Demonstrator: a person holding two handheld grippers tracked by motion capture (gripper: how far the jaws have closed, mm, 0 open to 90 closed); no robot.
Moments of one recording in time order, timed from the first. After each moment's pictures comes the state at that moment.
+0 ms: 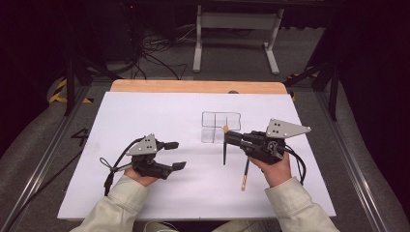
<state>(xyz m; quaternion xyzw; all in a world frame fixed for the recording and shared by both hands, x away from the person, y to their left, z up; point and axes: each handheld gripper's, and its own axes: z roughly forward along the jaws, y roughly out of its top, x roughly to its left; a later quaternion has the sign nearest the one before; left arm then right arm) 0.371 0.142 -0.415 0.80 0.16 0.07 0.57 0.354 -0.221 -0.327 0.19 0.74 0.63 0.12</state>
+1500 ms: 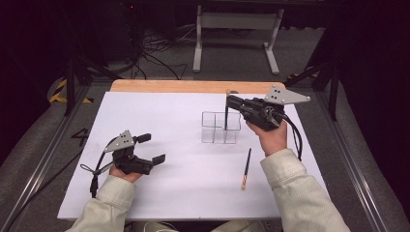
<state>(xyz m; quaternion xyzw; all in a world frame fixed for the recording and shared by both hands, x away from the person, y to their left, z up) 0.380 0.192 -0.430 0.76 0.27 0.11 0.58 0.413 -0.217 -0.288 0.20 0.72 0.63 0.21</state>
